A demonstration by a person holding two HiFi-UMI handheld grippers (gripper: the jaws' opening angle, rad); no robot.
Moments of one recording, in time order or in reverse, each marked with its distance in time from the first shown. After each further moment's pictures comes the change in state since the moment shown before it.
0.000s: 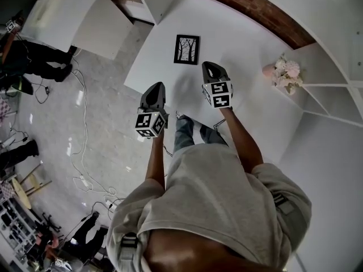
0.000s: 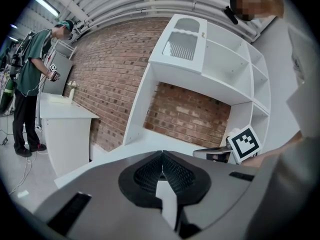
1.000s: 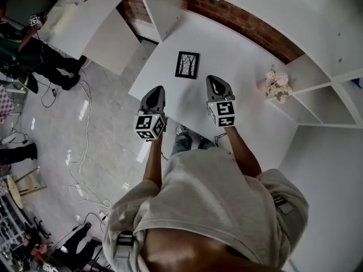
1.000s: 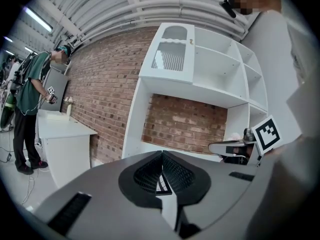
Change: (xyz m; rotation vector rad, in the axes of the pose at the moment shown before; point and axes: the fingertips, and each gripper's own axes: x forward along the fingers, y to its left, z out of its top) left arm -0.006 -0.022 0.047 0.098 -0.086 0.018; right arm -0.078 0.000 0.060 -0.045 -0.212 0.016
